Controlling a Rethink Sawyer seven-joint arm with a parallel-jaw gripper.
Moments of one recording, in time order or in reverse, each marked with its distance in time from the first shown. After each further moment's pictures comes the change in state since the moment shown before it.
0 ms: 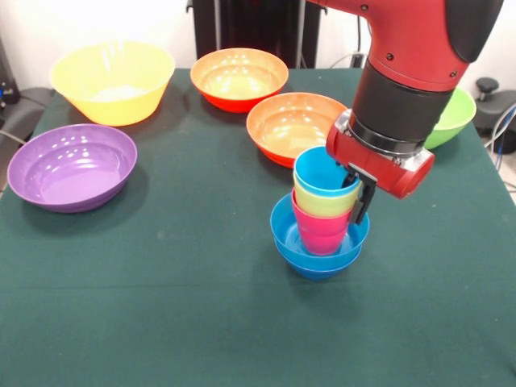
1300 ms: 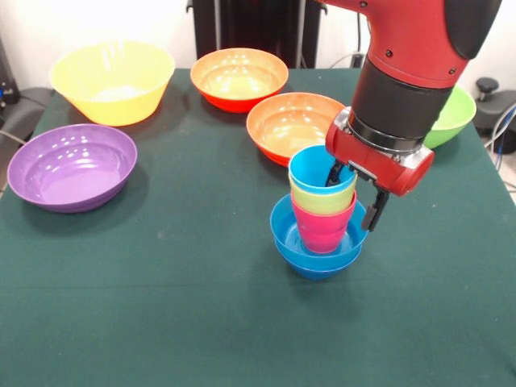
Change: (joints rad) arm 0.000 -0.007 0.000 0.006 0.000 0.000 0.000
